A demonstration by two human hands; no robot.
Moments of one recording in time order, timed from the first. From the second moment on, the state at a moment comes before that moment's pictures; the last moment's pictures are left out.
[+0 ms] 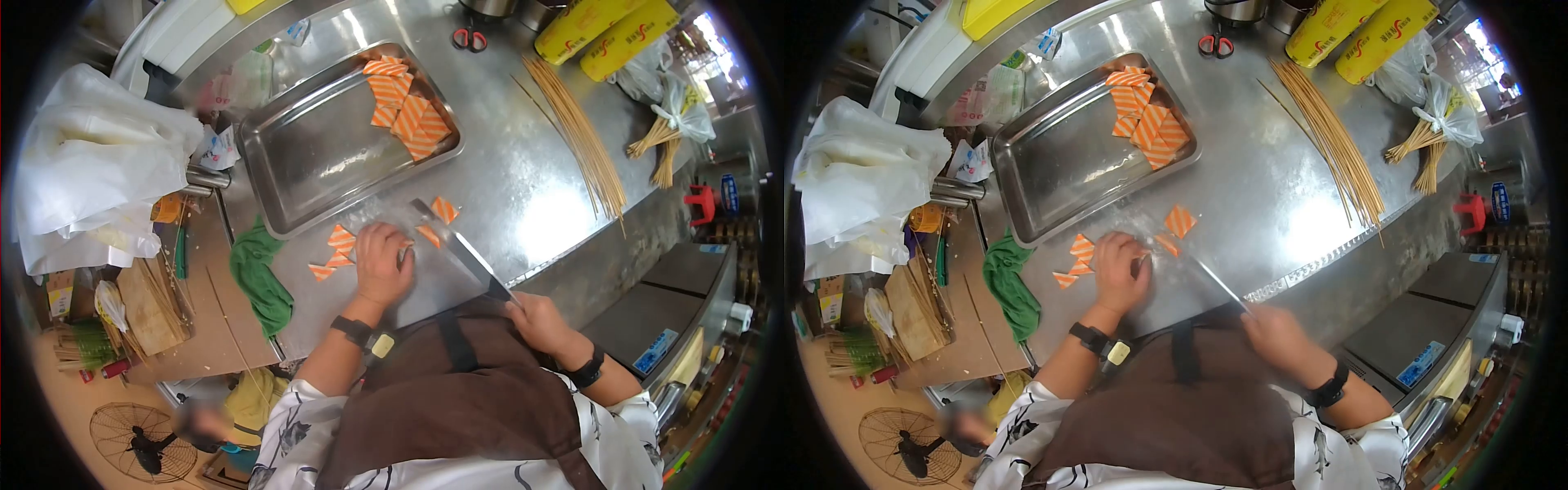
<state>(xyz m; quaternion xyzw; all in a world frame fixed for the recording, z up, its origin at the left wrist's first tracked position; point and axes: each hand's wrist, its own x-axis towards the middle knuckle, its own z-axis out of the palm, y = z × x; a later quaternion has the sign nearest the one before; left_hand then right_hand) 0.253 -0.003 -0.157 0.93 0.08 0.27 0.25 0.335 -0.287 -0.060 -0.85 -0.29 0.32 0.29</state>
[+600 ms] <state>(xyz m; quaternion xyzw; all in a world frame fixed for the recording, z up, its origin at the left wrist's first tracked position) 0.307 -0.026 -0.169 0.93 0.01 0.27 0.26 0.343 -0.310 -0.055 -0.88 -0.24 0.29 0.28</state>
